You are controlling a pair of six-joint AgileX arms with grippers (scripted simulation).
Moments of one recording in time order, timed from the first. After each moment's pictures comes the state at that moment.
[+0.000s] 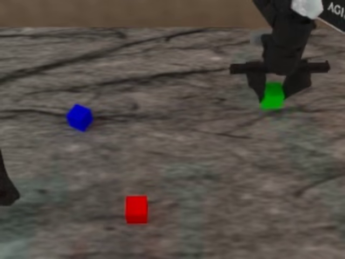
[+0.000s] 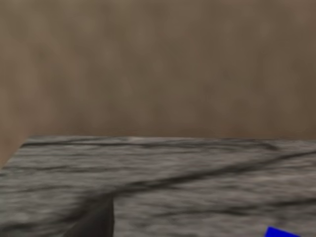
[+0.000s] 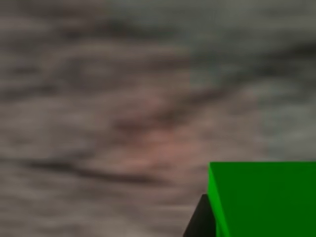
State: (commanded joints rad) left arm 0.02 0.00 0.00 0.00 0.00 0.00; right arm 0.31 2.43 2.16 -1.28 0.01 0.31
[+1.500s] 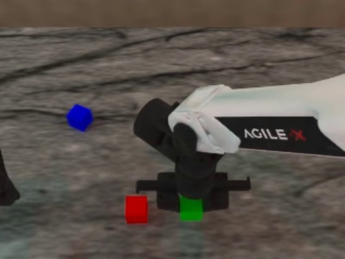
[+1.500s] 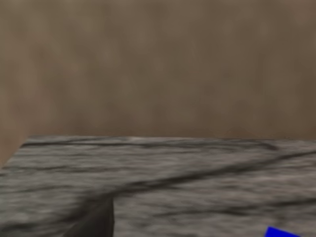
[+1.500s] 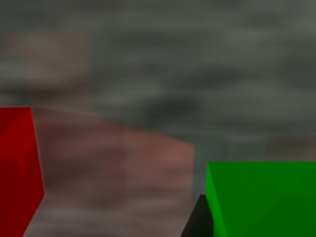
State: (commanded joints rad) left arm 0.02 0.00 0.00 0.00 0.00 0.00; right arm 0.87 2.13 1.45 -0.87 0.01 0.88
